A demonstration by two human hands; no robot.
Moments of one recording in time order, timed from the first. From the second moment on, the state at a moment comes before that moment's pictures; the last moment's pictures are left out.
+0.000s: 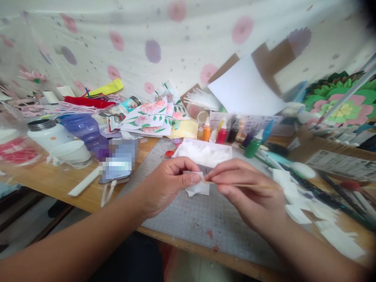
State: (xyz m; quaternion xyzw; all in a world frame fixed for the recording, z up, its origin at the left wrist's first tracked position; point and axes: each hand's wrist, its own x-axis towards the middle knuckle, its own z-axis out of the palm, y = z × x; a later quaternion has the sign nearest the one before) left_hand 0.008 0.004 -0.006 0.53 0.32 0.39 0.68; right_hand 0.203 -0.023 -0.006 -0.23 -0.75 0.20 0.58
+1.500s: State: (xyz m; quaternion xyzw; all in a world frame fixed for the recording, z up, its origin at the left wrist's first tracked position) left_hand 0.008 0.000 -0.004 0.52 0.30 0.34 0.72; right_hand 0.205 -0.025 -0.004 -0.22 -0.77 0.21 0.57
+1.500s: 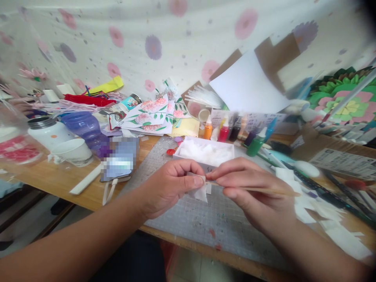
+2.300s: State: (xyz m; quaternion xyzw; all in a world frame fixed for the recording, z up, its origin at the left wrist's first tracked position) left_hand 0.007 0.003 -0.007 0.54 0.30 0.35 0.71; right_hand 0.206 -0.024 -0.005 -0.22 -0.78 0.19 0.56
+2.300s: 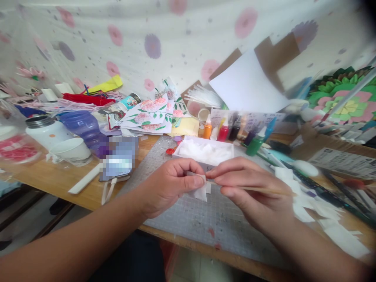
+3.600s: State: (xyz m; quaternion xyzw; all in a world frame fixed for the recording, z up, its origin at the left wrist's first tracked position) left_hand 0.011 -0.025 0.014 0.83 0.35 0.43 0.10; right_hand 0.202 -0.026 -0.009 -0.27 -0.76 0.11 0.59
